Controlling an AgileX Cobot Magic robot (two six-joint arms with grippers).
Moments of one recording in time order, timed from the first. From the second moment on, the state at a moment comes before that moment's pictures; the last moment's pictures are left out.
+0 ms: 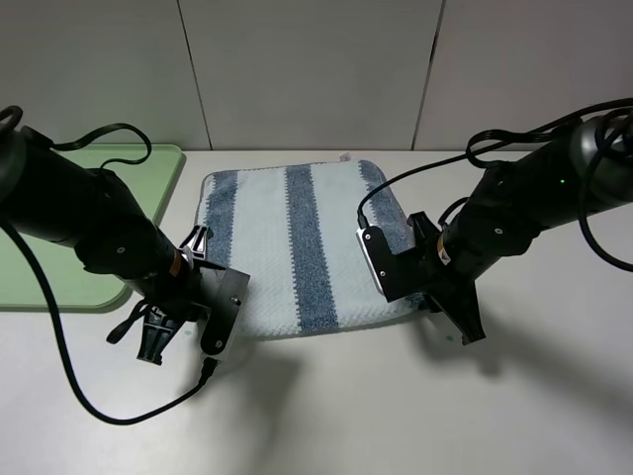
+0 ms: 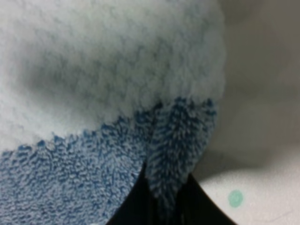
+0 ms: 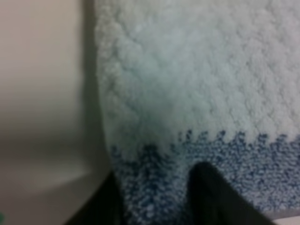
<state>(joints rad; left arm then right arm) -0.61 1.84 -0.72 0.39 0.14 0.87 0.54 1.92 -0.77 -0.40 0.31 -0.97</state>
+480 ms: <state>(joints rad) -0.61 1.84 -0.72 0.39 0.14 0.87 0.54 1.92 -0.77 -0.38 0.32 -0.97</state>
